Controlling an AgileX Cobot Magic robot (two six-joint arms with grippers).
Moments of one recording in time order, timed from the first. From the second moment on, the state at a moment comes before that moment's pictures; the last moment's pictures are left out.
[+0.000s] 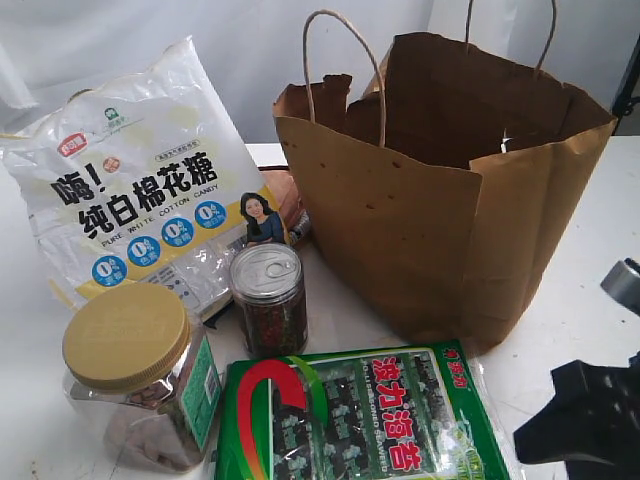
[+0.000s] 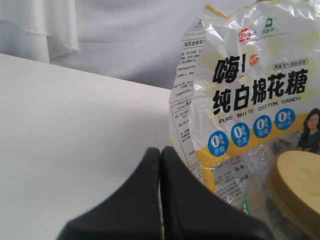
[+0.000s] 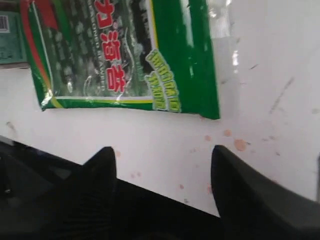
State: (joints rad) left arm 0.02 0.00 0.00 -0.20 0.27 -0.02; right arm -0.04 1.18 -0.48 0.74 1.01 -0.37
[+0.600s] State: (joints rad) left arm 0.02 0.00 0.00 -0.20 0.27 -0.02; right arm -0.13 1.50 -0.44 0.90 0.80 -0.55
